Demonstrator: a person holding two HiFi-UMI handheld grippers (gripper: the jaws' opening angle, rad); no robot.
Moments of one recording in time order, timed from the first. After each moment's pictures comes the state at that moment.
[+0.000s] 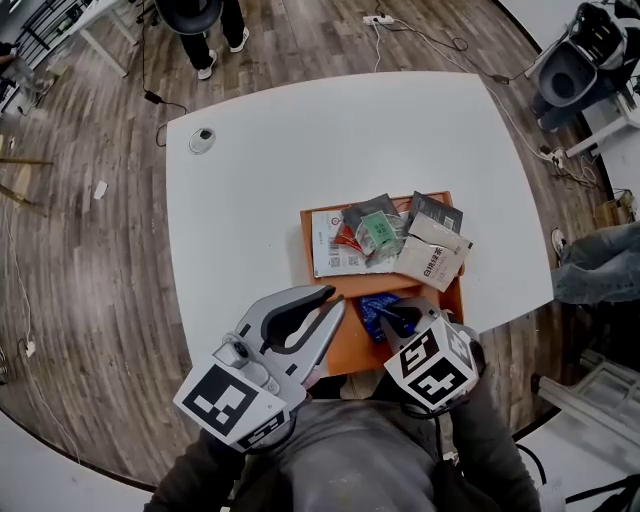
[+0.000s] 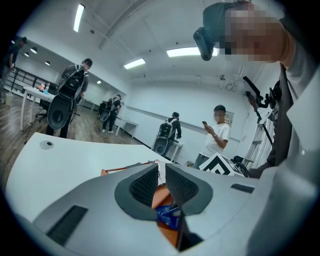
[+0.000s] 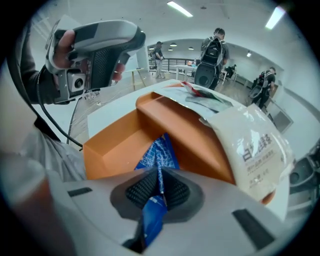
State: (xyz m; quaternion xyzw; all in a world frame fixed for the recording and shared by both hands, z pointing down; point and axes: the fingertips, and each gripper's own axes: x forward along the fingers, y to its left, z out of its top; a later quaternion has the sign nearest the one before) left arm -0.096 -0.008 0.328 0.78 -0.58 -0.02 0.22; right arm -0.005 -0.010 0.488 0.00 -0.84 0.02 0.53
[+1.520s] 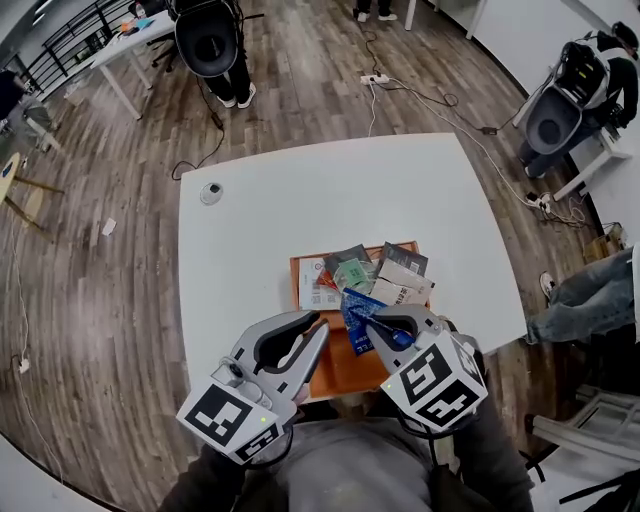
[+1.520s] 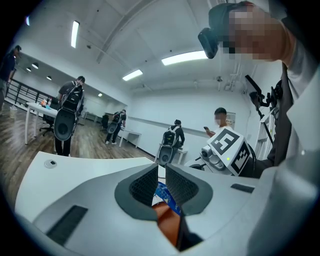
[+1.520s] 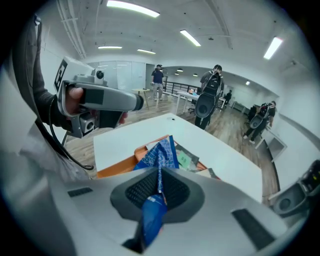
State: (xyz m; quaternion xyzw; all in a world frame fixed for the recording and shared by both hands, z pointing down) left arm -0.085 -0.011 0.276 0.77 -0.62 -0.03 0.17; right arm -0.027 -0.042 0.362 0.00 -0.90 -0.06 0.43
